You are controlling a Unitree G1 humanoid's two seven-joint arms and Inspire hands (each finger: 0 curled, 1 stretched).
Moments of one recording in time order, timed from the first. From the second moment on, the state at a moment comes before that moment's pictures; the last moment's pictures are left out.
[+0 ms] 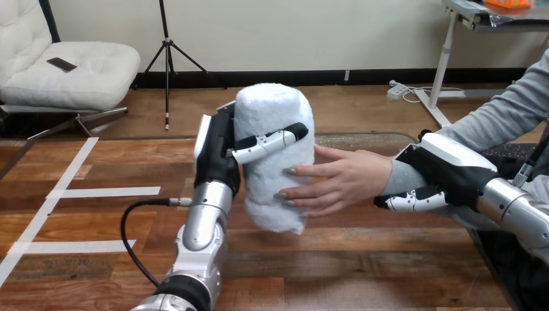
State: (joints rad) left arm -0.73 -0.04 0.14 1.25 -0.01 -0.64 -0.01; right arm -0.68 -0.63 0.29 1.14 -0.47 -0.71 0.15
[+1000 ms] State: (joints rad) left arm -0.76 -0.08 0.14 1.26 -0.01 -0.62 0.00; right arm -0.68 -0.63 0.29 1.14 -0.47 -0.70 0.16
